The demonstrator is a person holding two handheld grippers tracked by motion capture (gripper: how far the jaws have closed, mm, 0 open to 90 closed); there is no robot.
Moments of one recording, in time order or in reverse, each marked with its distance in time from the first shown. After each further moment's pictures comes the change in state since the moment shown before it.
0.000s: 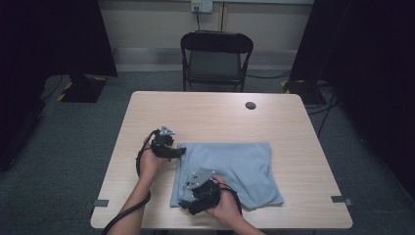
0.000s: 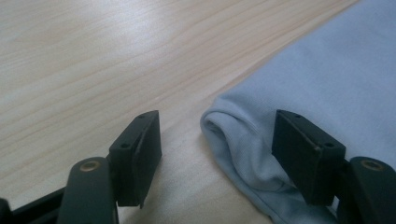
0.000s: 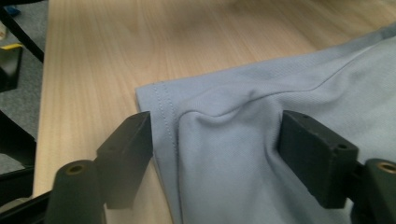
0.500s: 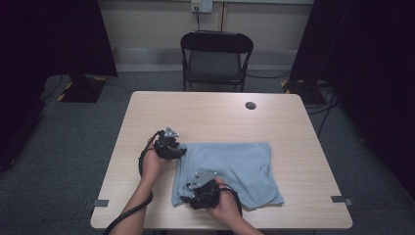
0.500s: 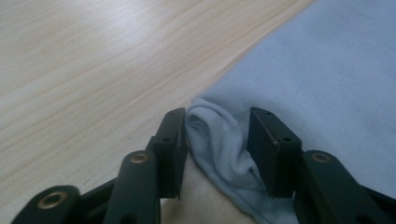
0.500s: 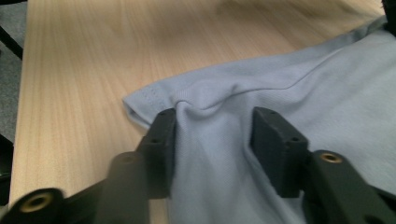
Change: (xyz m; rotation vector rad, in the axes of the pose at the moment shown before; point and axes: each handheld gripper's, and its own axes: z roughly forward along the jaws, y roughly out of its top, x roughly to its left) left arm -0.010 0.004 0.002 0.038 -0.022 0.075; right arm 0.000 -0.003 -0.003 -0.017 -0.058 0.007
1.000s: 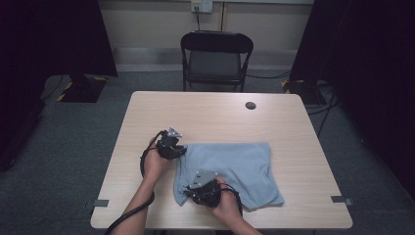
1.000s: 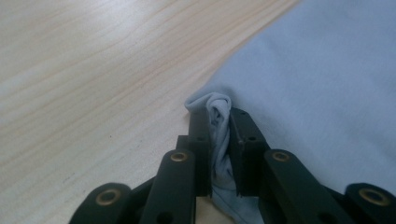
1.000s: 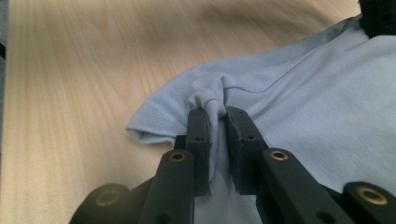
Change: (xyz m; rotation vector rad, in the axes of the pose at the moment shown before) left arm -0.005 0.008 -0.004 0.043 -0.032 -0.034; right arm 0.000 0.001 -0.005 0.002 -0.039 0.019
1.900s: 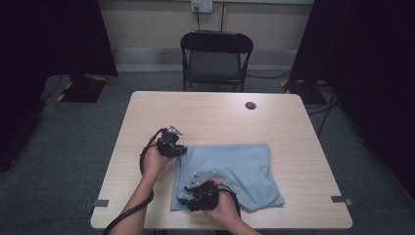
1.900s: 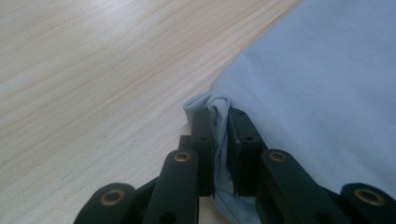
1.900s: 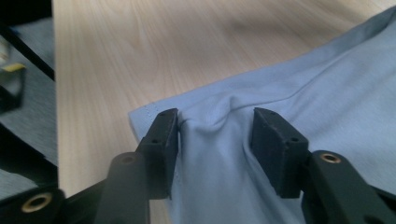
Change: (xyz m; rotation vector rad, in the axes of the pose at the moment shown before) left arm -0.005 0.008 -0.006 0.038 -0.010 0.009; right arm 0.011 0.008 0.004 0.013 0.076 0.054
